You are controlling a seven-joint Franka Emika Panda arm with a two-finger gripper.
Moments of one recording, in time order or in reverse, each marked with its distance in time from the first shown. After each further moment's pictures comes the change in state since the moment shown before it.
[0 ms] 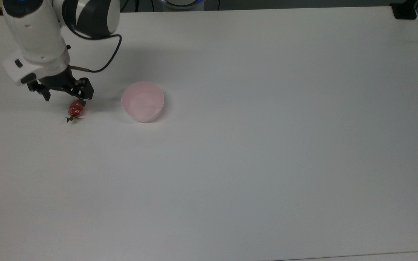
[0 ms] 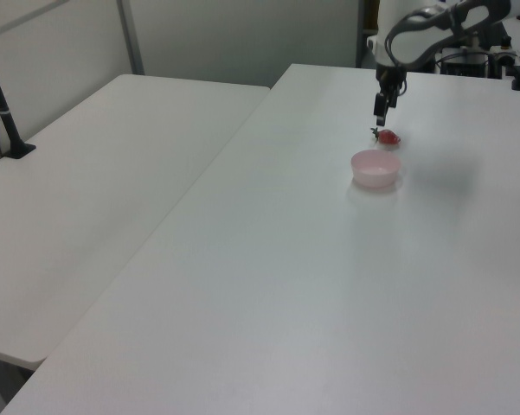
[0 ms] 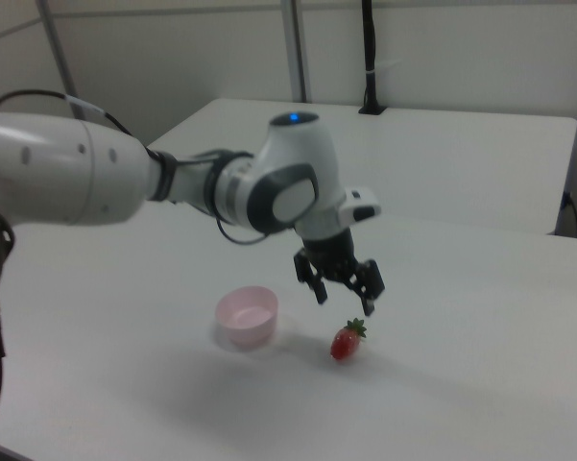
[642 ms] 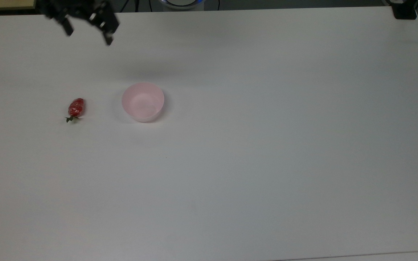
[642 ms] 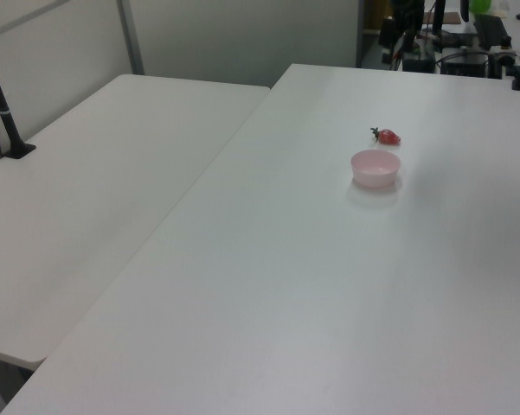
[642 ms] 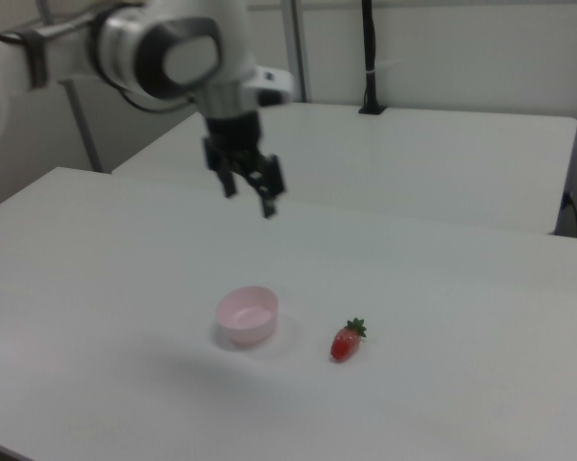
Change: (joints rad) arm 0.110 -0.309 0.010 0.095 0.169 -0.431 0.233
